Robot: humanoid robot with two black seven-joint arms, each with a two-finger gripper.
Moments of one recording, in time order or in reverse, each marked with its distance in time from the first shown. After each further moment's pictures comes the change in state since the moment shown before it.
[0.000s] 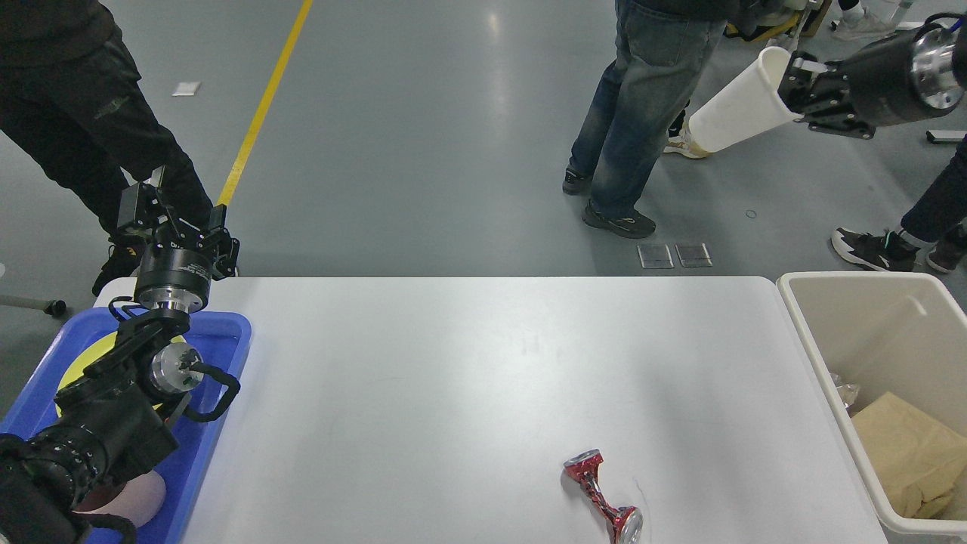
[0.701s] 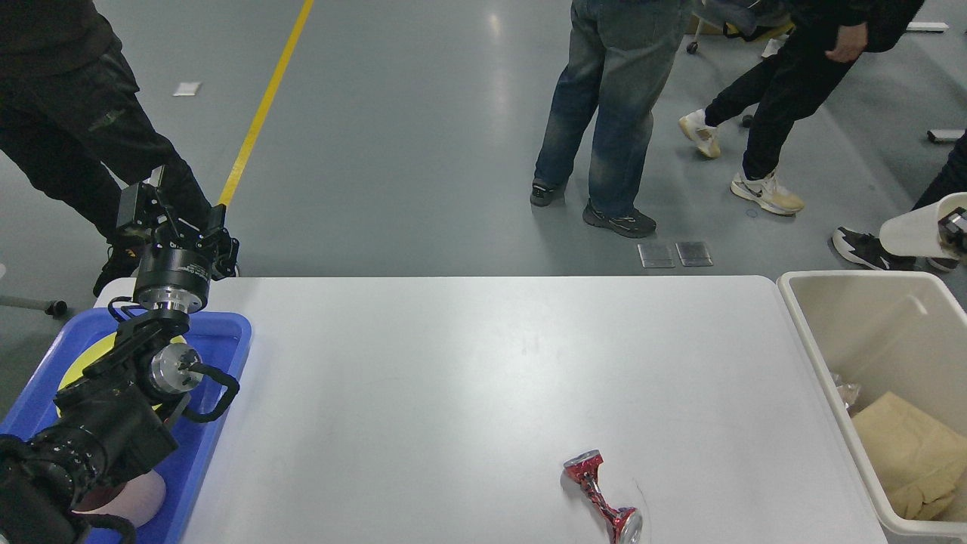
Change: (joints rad) left arm 0.000 0.002 0.000 0.000 0.000 0.000 0.000; right arm -0.721 -0.063 -0.002 -0.268 0.254 -0.664 0.001
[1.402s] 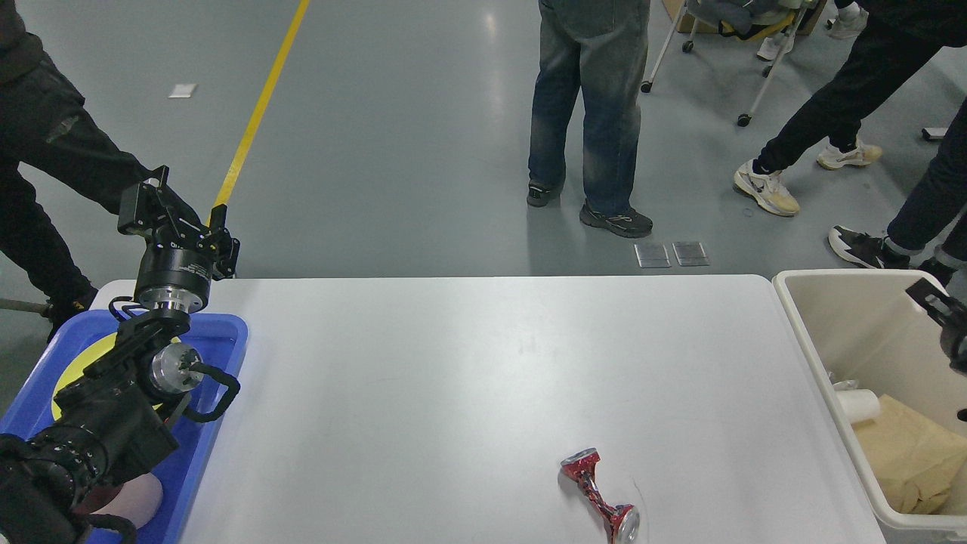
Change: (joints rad) left arm 0.000 -0.001 0.000 0.000 0.000 0.000 0.000; right arm -0.062 0.105 0.000 0.027 0.008 -0.197 0.002
